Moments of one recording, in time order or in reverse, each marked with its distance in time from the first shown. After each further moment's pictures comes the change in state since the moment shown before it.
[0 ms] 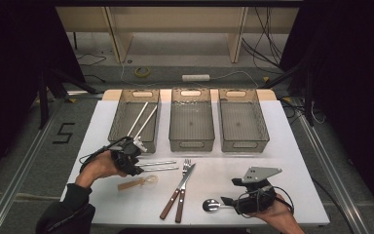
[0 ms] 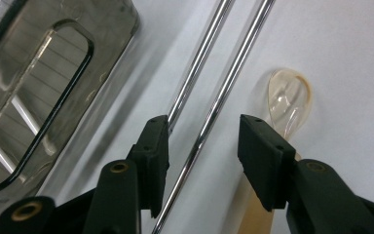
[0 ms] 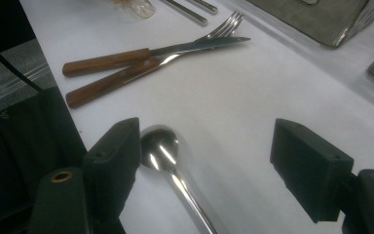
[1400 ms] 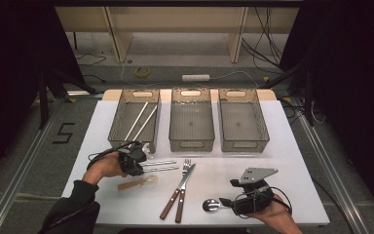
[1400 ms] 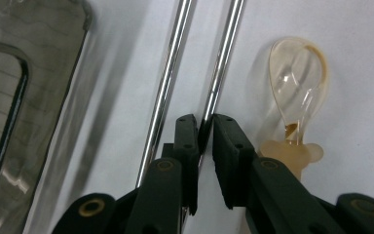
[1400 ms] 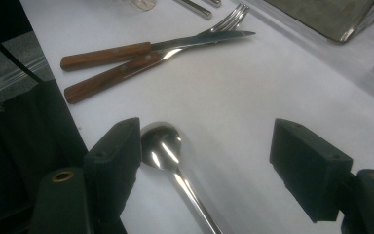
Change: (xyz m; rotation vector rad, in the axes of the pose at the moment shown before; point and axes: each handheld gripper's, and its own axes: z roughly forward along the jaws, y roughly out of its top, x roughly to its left) left arm -0.004 0.007 0.023 0.114 -0.030 0.196; right arm 0.003 0.001 0.005 0.026 -0.004 -0.005
